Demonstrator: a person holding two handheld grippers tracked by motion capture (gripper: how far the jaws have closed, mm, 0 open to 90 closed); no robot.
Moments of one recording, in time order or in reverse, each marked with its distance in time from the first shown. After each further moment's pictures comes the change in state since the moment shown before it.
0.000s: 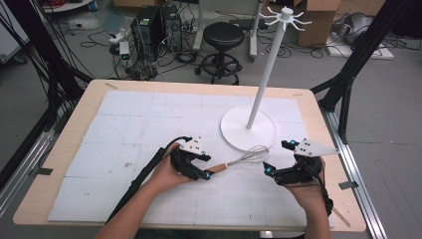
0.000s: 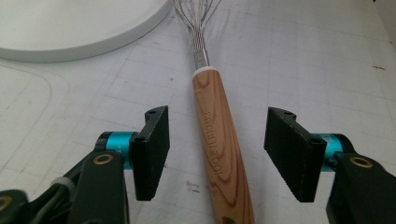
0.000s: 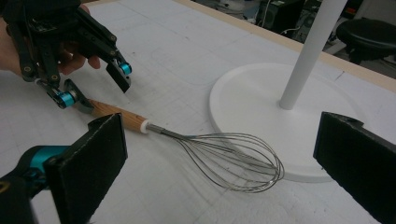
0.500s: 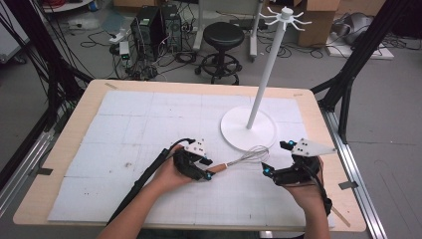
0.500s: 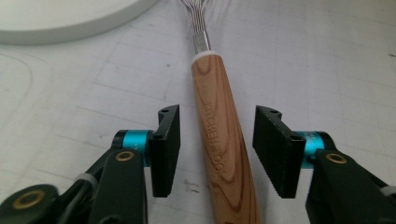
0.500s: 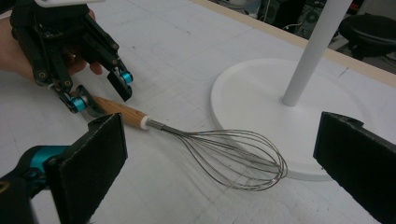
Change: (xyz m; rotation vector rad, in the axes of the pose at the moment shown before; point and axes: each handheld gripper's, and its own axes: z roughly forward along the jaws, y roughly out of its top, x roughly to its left) left arm 0.001 -0.005 0.014 0.078 -0.013 -0.014; right arm 0.002 0.000 0.004 0.023 0.001 -0.007
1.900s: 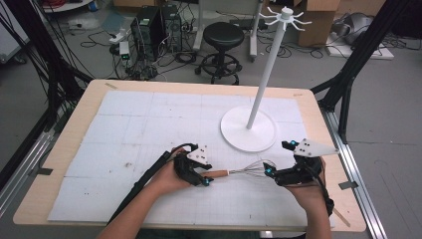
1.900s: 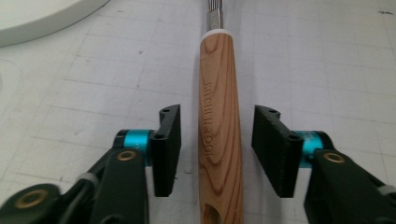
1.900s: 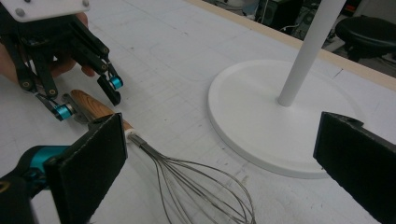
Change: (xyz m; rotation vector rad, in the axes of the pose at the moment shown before) left arm -0.012 0.003 -0.007 0.033 0.014 0.106; right arm -0.001 0.000 -0.005 -0.007 -0.010 -0.003
